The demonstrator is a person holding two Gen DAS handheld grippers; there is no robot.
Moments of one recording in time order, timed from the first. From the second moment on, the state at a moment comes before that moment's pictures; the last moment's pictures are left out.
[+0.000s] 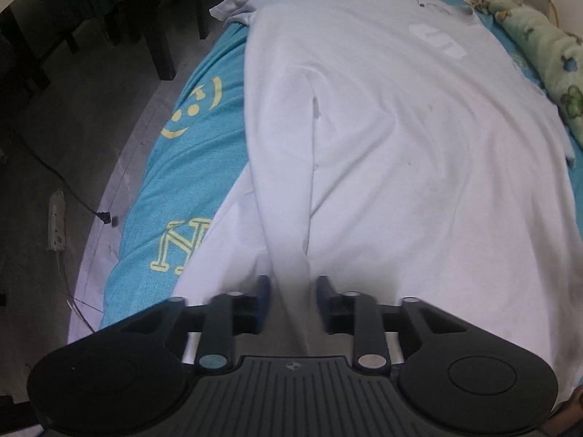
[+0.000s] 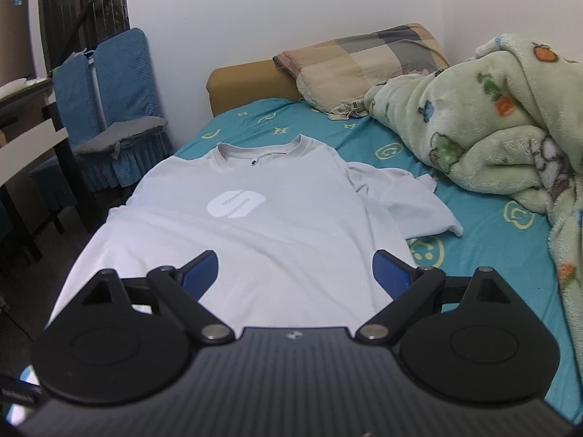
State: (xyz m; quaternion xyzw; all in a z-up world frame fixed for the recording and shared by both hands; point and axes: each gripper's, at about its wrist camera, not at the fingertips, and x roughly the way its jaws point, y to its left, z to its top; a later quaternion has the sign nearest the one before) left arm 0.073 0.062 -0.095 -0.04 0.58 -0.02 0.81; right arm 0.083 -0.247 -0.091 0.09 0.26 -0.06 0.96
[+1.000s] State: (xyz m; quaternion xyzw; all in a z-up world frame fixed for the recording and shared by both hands) left arm 0.082 0.029 0.065 0.00 0.40 -0.05 0.92; right arm 0.074 -0.264 -0.068 0.14 0.21 -0.03 0.97
